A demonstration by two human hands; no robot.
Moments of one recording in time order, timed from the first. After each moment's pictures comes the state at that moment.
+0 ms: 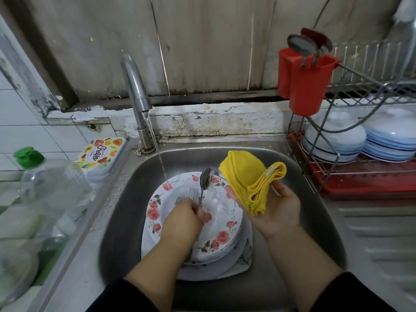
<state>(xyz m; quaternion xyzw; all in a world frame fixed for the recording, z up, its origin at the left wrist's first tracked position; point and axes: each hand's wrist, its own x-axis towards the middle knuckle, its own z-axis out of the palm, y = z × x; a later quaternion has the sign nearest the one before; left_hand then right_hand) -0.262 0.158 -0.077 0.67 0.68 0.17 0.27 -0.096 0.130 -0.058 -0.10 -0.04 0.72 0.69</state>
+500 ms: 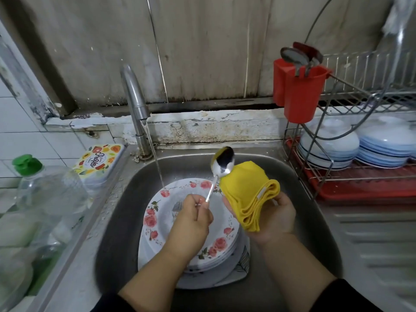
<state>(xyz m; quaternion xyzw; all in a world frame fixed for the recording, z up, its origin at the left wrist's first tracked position) -0.252 0.140 -0.064 0.64 0.53 0.37 0.42 -0.101 0.128 -0.058 -0.17 -0.04 0.69 0.71</state>
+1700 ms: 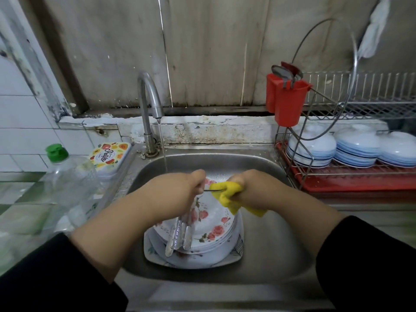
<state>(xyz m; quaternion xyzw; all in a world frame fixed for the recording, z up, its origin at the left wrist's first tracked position) -0.294 0.134 0.039 0.91 0.42 0.01 0.03 -0.094 0.121 0.019 -0.61 -0.76 0.21 0.10</state>
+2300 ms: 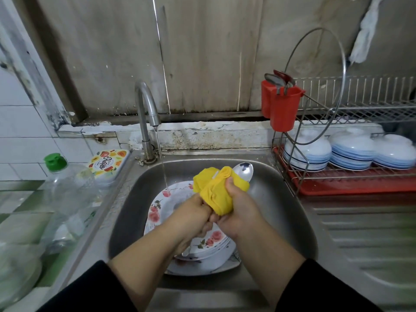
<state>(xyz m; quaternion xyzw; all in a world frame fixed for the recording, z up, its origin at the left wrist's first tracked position) -0.258 0.109 -0.002 0.59 0.49 0.25 0.59 -0.155 0.111 -0.012 -0.44 -0.06 0.67 0.60</state>
